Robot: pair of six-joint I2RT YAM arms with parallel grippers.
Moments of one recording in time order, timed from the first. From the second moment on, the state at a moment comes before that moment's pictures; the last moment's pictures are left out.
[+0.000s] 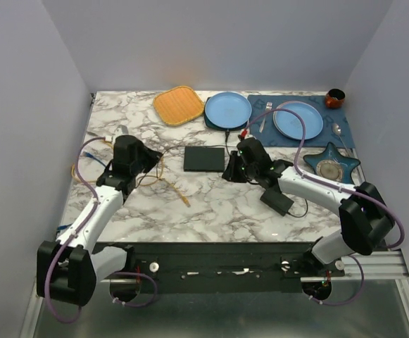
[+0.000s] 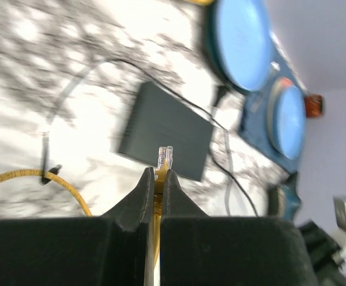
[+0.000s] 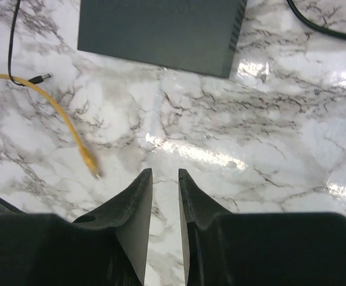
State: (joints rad) left arm -0.24 1.10 0.71 -0.10 0.03 -0.95; right arm 0.71 1.51 0.96 -0.19 0.02 0.65
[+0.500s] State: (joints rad) left arm 0.21 1.21 1.12 -0.52 -0.21 -0.85; right arm 0.71 1.42 0.91 -0.17 0.02 0.66
